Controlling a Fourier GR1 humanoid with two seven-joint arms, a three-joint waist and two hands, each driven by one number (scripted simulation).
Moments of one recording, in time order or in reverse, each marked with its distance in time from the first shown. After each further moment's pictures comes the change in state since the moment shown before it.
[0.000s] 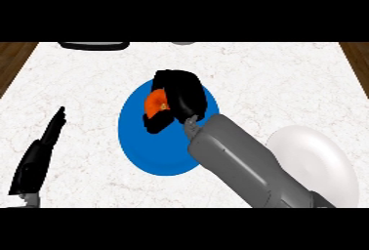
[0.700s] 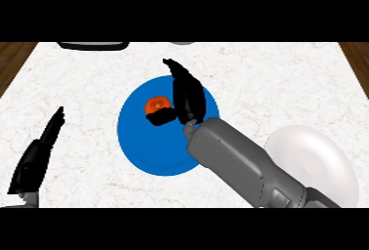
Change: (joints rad) left arm -0.008 -0.004 0.020 0.022 -0.007 -0.013 -0.014; right arm -0.033 0.001 0.108 0.192 -0.312 -0.429 -0.118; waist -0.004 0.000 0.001
